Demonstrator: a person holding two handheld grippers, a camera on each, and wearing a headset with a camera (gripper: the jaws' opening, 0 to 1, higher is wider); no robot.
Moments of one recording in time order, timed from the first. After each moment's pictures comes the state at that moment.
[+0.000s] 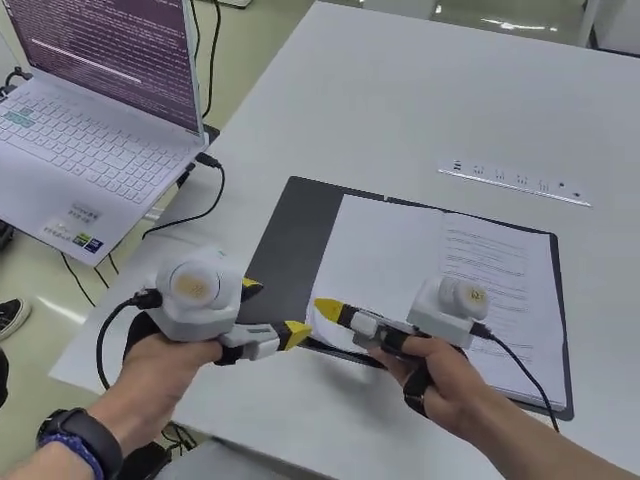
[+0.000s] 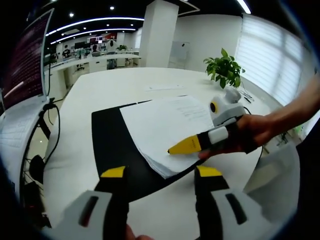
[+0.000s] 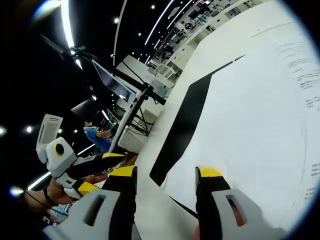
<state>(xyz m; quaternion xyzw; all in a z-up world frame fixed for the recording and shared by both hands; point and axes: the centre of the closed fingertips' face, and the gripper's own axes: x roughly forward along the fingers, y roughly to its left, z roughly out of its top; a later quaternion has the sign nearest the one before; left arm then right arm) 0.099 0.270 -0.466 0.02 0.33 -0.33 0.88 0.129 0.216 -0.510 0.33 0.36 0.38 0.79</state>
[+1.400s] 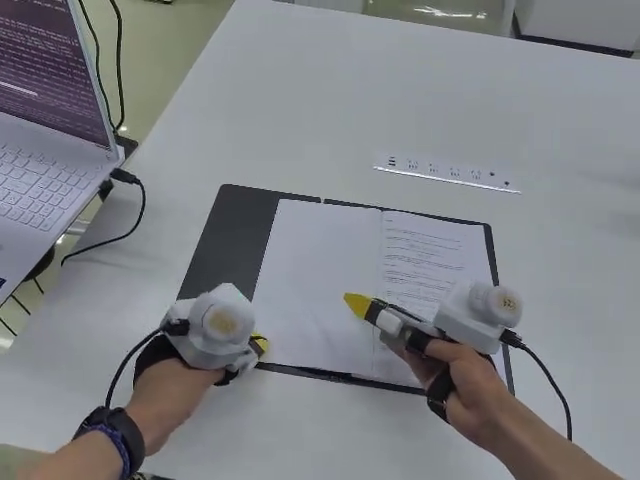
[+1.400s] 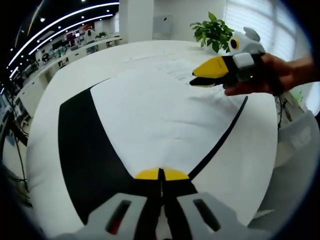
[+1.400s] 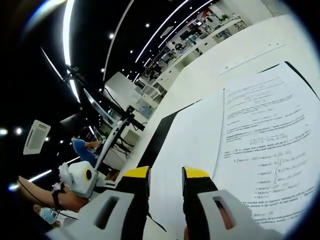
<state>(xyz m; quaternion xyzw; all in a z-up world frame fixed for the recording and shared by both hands) 0.118 0.223 -0.559 0.14 0.39 -0.37 0.84 0.169 0.106 -0.501 0.32 0.31 0.30 0.85</state>
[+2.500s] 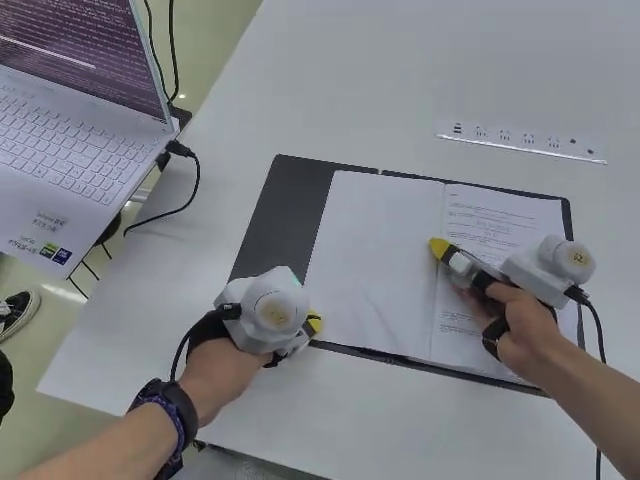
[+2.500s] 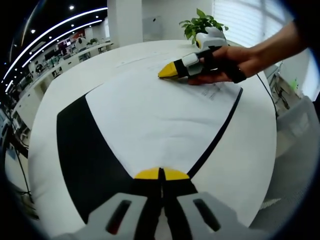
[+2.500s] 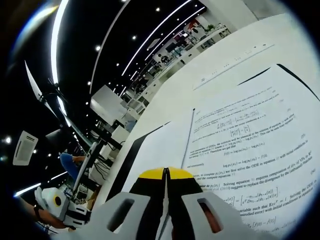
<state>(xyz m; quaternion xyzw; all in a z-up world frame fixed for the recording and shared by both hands) 0.121 0.222 -0.560 0.16 0.37 -0.39 0.83 0.252 0.070 -0.540 0.33 0.28 0.23 0.87</state>
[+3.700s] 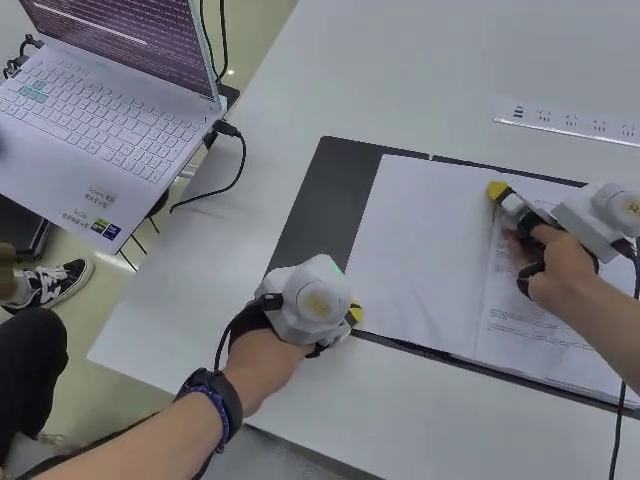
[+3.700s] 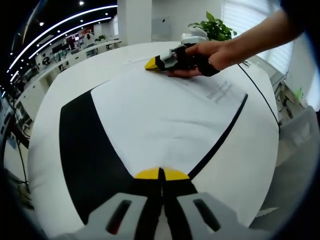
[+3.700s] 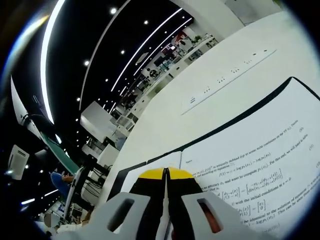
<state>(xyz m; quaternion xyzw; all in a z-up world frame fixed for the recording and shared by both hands) 0.121 0.222 -0.559 0.14 0.38 -0.36 0.84 0.327 0.064 -0.522 0.36 0.25 0.15 0.89</state>
